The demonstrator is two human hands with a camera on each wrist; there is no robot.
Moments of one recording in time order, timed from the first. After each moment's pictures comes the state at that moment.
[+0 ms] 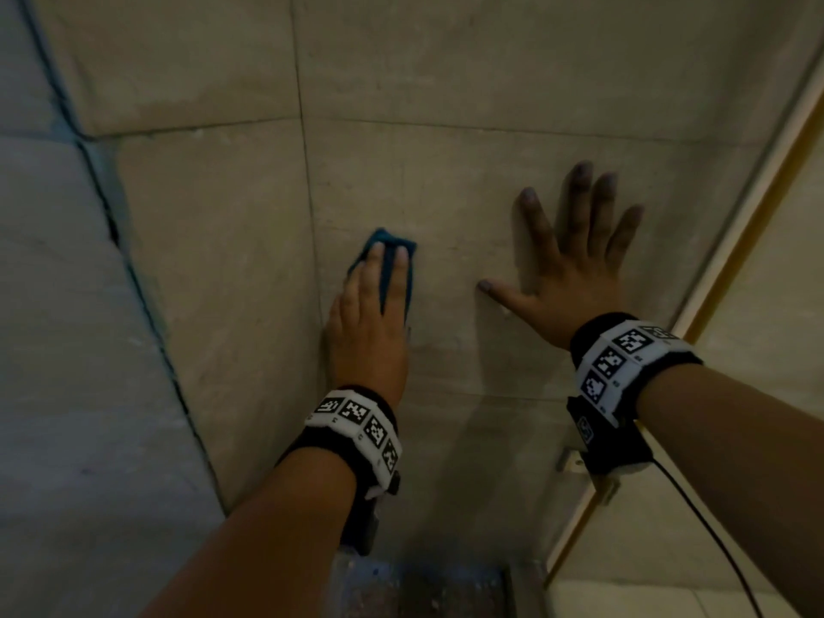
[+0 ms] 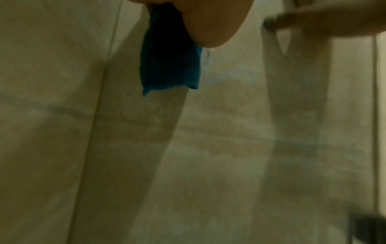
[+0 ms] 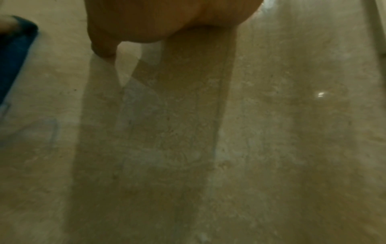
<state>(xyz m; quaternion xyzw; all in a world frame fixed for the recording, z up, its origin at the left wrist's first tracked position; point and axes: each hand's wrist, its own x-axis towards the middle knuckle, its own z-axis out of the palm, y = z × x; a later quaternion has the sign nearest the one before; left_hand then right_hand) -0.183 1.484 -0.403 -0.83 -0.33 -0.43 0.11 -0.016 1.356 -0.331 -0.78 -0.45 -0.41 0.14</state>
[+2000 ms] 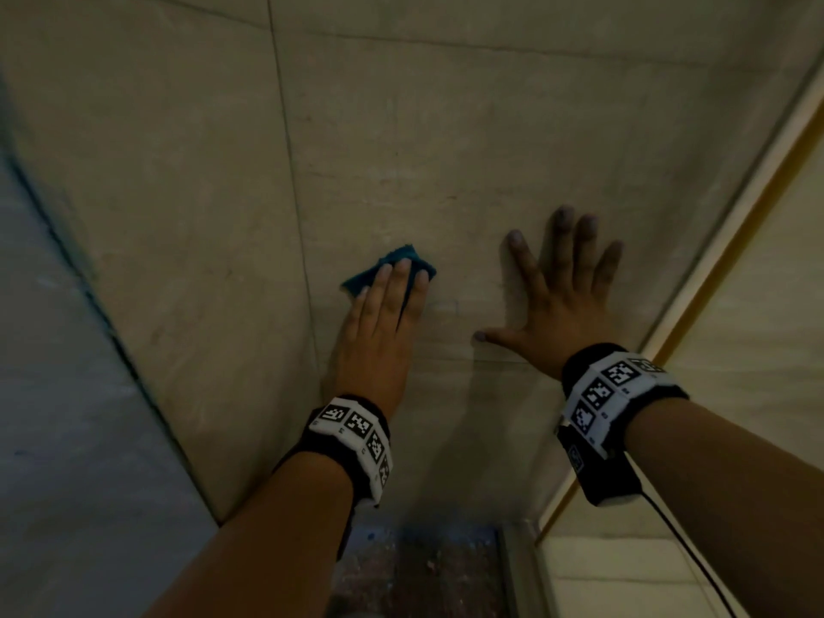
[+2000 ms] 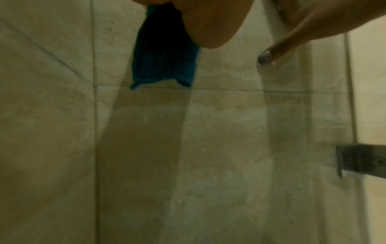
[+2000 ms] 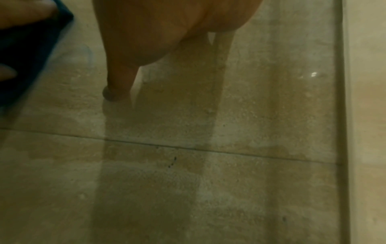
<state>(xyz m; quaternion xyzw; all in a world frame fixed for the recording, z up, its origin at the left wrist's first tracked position) -0.181 1.482 -0.461 -0.87 -0.25 -0.36 0.20 -0.028 1.342 -0.398 -0.84 -0.45 -0.28 0.07</state>
